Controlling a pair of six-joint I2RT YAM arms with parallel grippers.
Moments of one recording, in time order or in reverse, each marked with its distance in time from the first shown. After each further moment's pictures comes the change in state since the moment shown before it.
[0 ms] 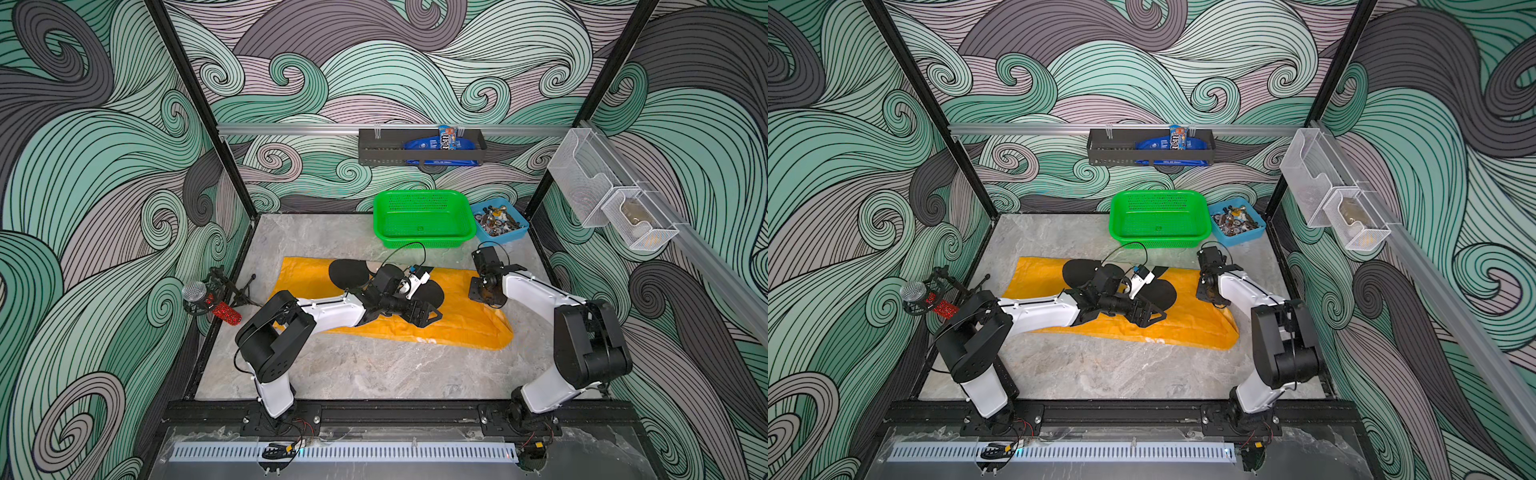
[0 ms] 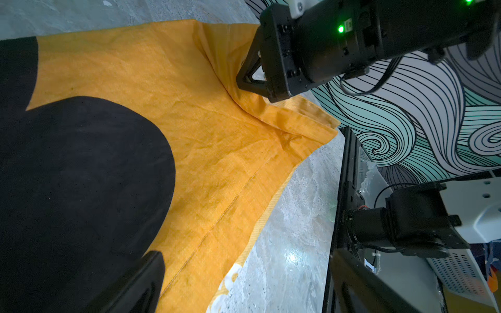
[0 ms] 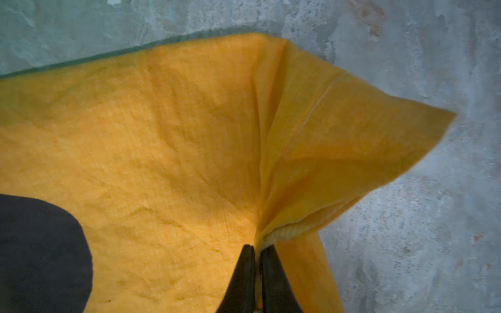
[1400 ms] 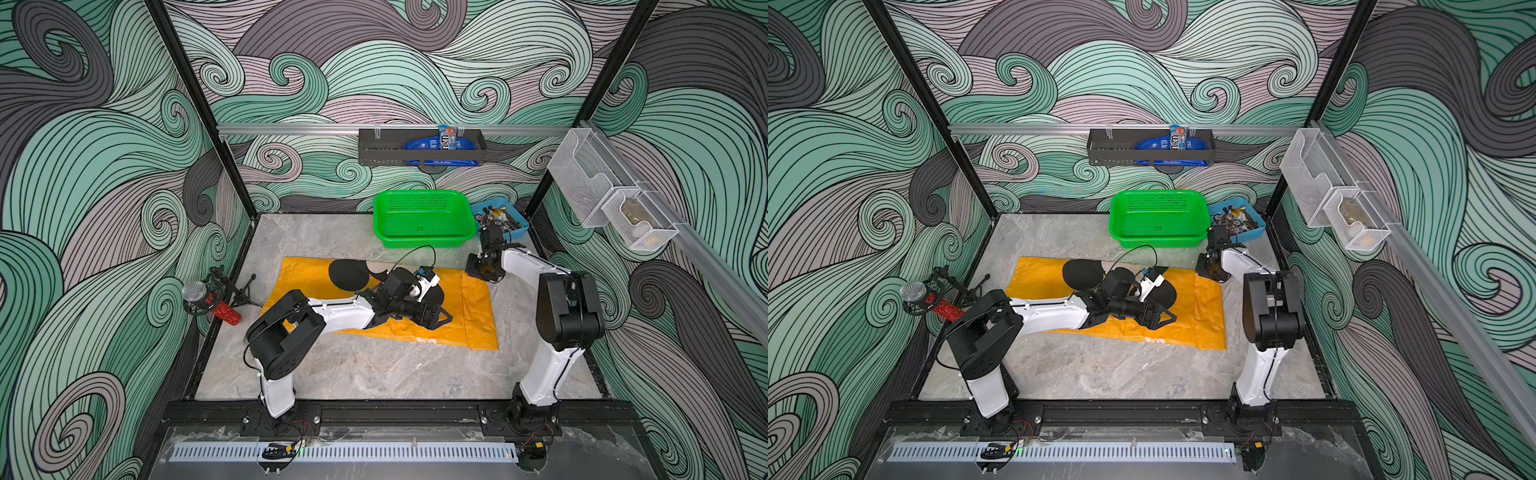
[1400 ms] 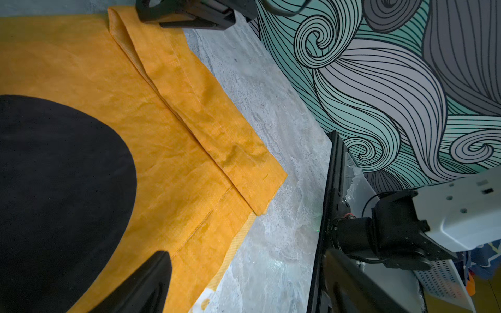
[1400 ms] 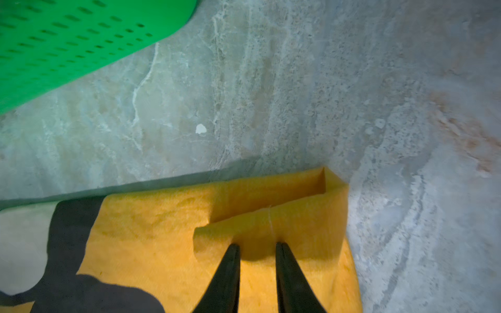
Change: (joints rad) left arm -0.077 0.068 0.063 0.051 -0.013 -0.089; right arm -0.149 0.278 0.296 0.076 -0.266 -0.115
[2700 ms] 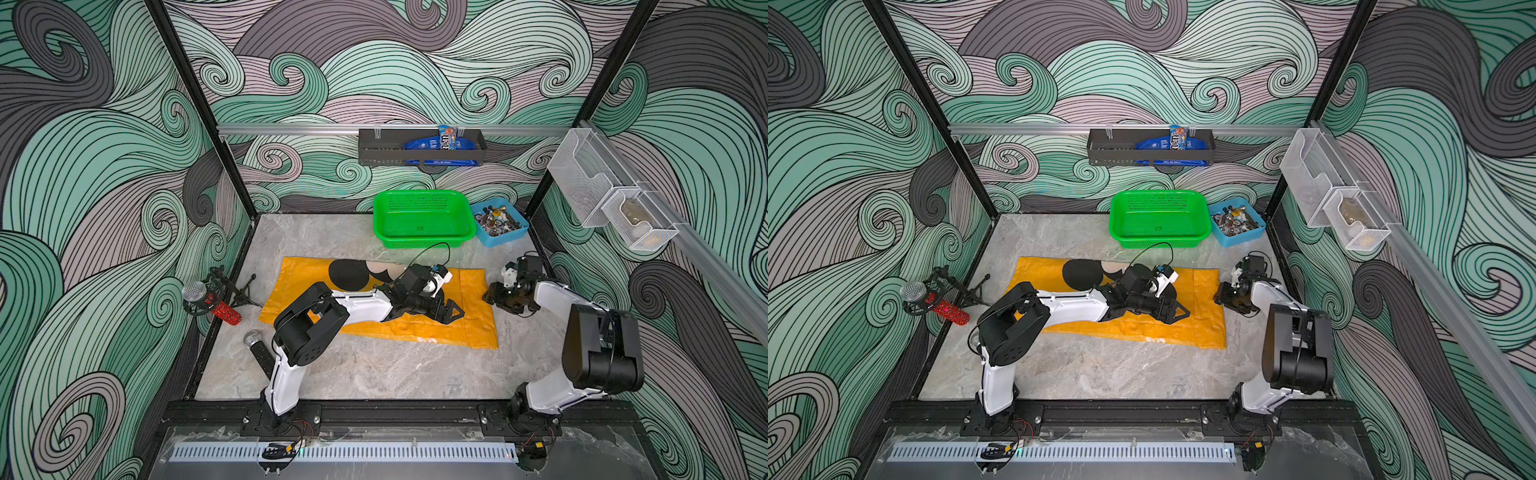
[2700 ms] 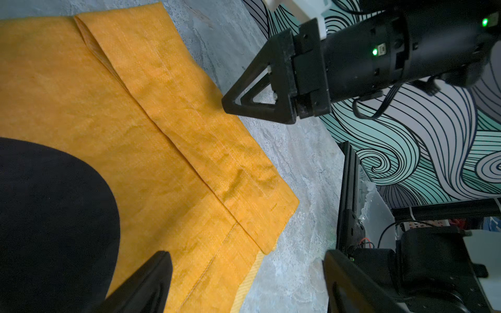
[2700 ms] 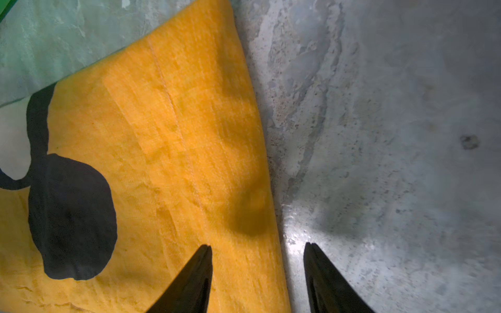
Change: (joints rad) left arm -0.024 0.172 0.190 -0.034 -0.033 -0.018; right arm -0.230 -0.323 -0.449 0.078 -0.269 -0.187
